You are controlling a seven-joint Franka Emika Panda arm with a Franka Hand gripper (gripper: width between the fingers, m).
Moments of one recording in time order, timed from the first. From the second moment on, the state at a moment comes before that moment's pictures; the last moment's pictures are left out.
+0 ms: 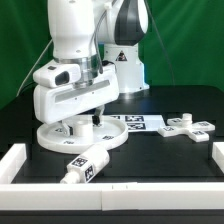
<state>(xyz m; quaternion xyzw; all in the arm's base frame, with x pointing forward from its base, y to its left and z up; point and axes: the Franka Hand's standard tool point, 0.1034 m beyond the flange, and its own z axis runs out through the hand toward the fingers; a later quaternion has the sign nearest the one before) 0.389 -0.110 0.010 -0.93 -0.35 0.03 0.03</state>
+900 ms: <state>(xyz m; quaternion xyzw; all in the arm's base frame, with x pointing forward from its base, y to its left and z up) 0.456 -0.042 0.084 -0.95 -0.30 0.06 0.03</state>
